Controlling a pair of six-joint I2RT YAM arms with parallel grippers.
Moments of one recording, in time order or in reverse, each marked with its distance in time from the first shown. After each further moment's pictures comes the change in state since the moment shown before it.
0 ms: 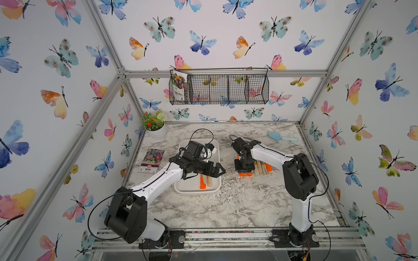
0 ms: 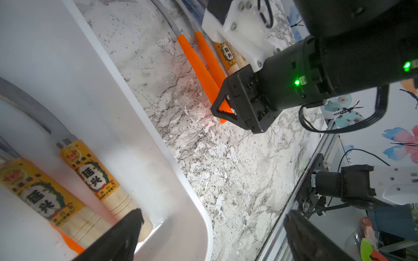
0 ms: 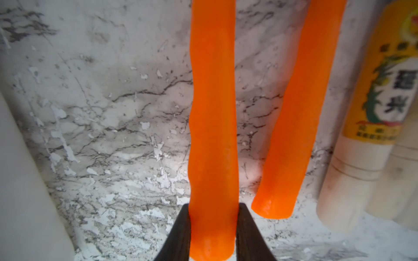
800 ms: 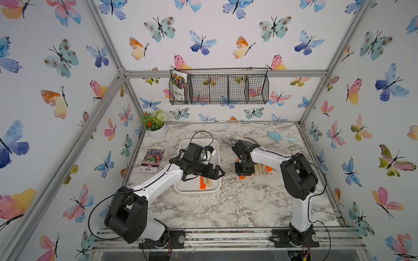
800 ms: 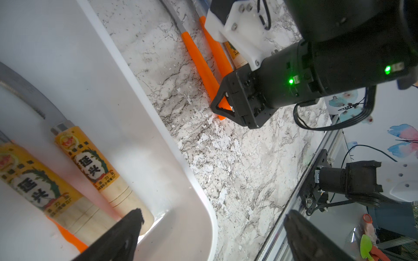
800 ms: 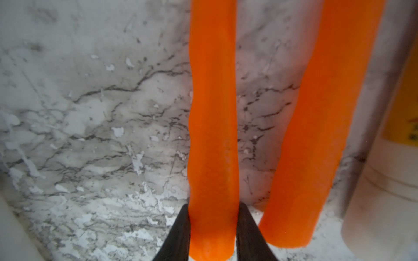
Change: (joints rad) left arm 0.000 0.000 -0.033 0.001 0.001 0.003; right arm 0.000 0.014 -0.095 0.108 -0.013 0.032
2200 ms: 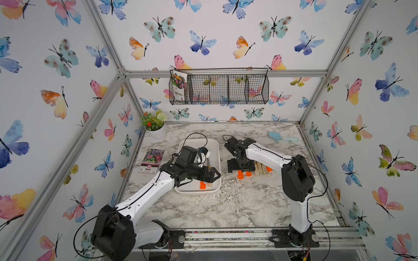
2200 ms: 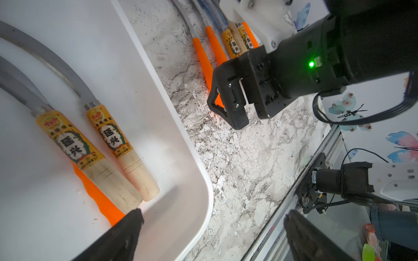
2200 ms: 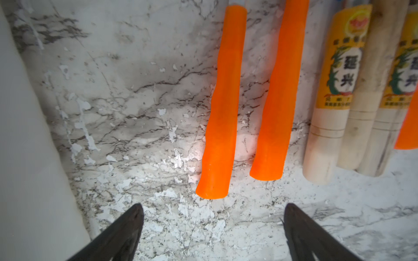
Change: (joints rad) left arm 0.002 -0.167 -0.055 -0.067 -0.051 -0.042; right arm 0.086 -0.001 0.180 -0.217 0.114 0.084
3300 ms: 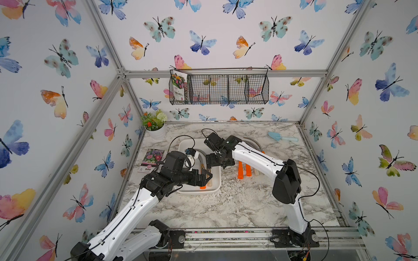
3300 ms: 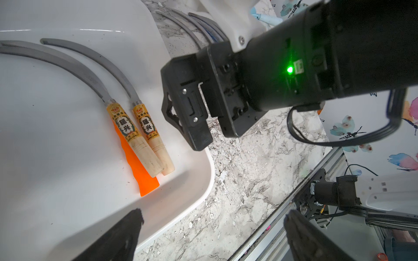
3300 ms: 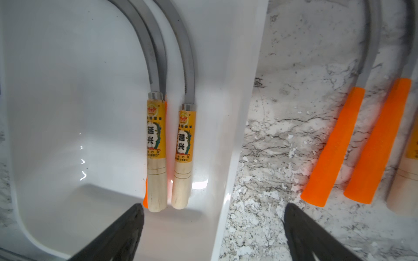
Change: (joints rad) left arm 0.000 -0.293 -0.012 -0.158 -0.138 -0.070; right arm 0.185 0.105 0.398 -0.059 0.003 0.024
